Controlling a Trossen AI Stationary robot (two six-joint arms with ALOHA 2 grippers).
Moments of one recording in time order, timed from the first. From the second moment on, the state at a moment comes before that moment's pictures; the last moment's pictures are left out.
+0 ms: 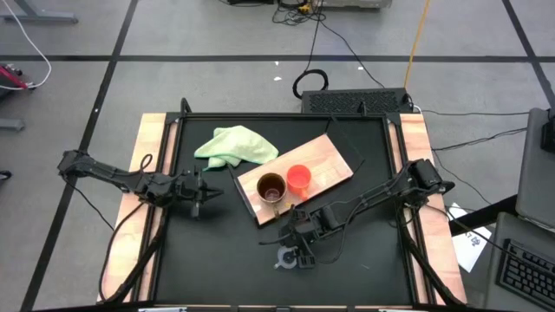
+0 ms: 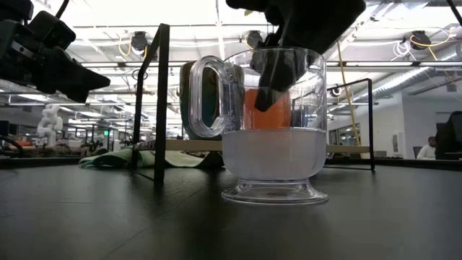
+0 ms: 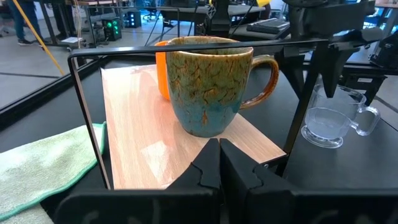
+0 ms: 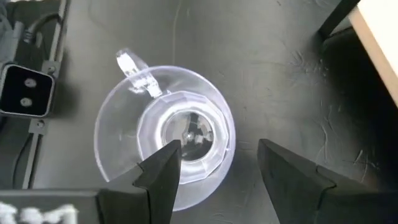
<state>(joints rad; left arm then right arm) -0.26 0.32 0.01 0.15 -0.29 -0.10 0.37 1.90 1.39 -0.53 -0.06 0.29</state>
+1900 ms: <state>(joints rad) -0.26 0.32 0.01 0.14 -0.29 -0.12 0.42 1.64 1.34 -0.69 0.00 -0.08</state>
